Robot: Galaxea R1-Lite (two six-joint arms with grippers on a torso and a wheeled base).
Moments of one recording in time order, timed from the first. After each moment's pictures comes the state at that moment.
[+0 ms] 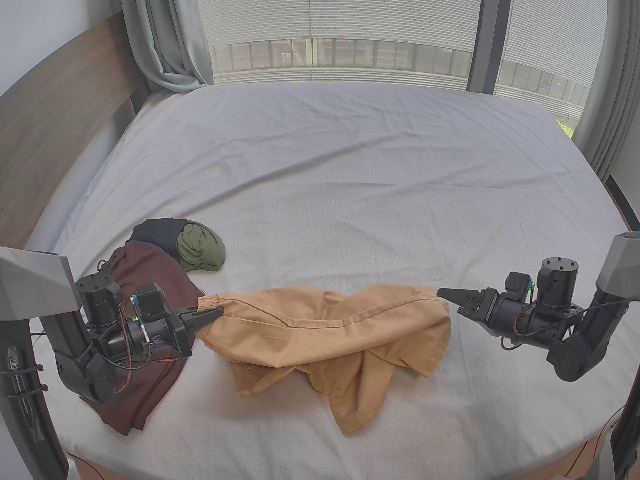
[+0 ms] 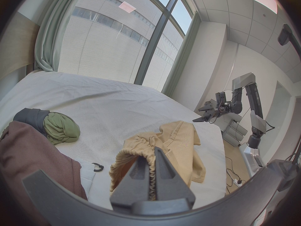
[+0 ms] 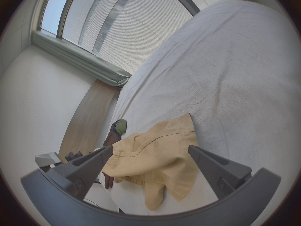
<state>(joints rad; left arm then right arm) -0.05 2.21 -0.42 -1.55 -0.82 0.01 0.18 2.13 -0.46 -1.32 0.48 0.71</state>
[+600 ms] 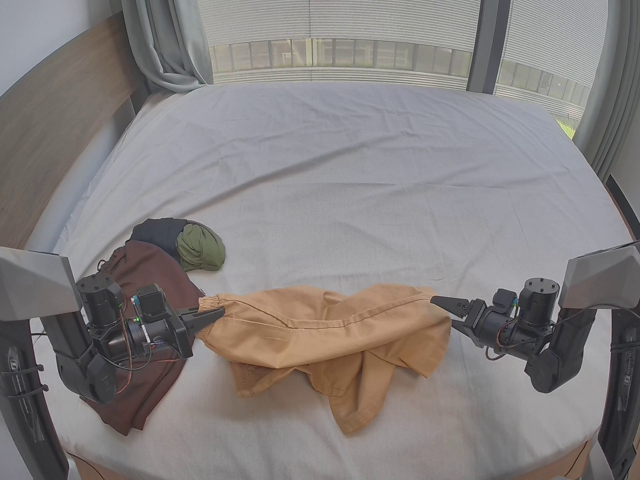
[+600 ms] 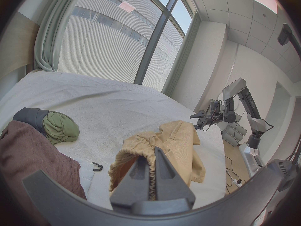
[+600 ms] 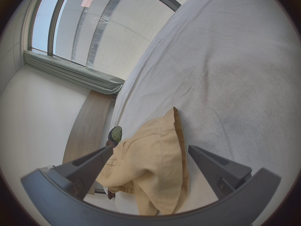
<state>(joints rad) -0.05 2.21 -0.42 -1.55 -0.82 0.02 0.17 2.35 -0.50 -1.54 0.48 0.83</state>
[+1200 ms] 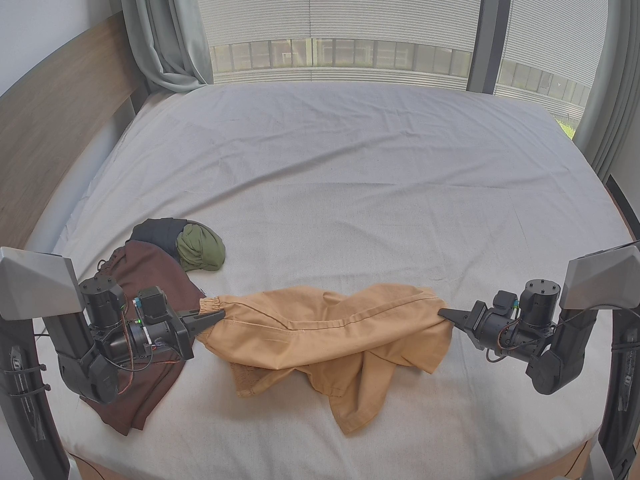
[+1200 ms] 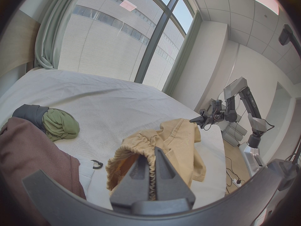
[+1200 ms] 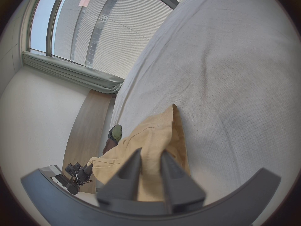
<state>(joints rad) -0.05 2.23 -0.43 -1.55 -0.82 0.02 0.17 2.32 -0.47 -1.54 0.49 0.84</state>
